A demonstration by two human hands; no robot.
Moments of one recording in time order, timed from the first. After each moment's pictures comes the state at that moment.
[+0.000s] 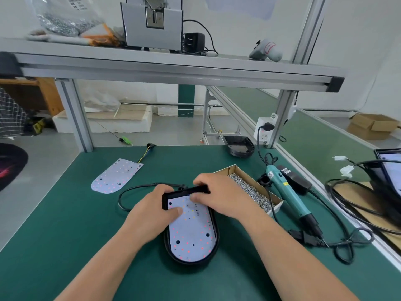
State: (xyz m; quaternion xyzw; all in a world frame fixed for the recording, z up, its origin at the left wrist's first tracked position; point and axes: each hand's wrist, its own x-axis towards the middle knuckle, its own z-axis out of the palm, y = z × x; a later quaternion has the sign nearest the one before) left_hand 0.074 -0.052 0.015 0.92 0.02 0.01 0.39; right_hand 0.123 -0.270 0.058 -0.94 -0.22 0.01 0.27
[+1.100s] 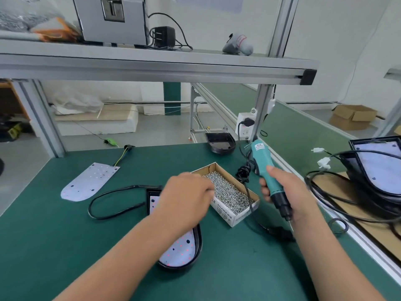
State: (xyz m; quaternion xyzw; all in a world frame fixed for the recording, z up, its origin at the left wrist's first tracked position) left_hand 0.086 -0.177 0.079 0.96 -0.21 0.11 0.12; right_hand 0.104 -0.449 0.051 -0.65 0.08 -0.02 0.76
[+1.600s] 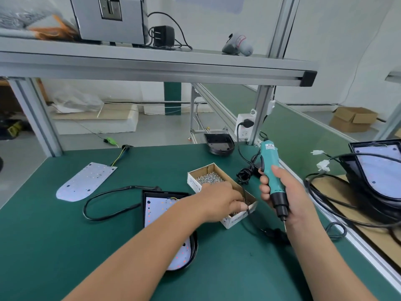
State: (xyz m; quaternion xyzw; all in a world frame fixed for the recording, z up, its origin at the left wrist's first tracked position) left_hand 0.139 -0.245 0.048 0.92 -0.35 -0.12 0.14; right_hand 0.110 -0.450 0.048 -0.54 0.03 -0.02 0.84
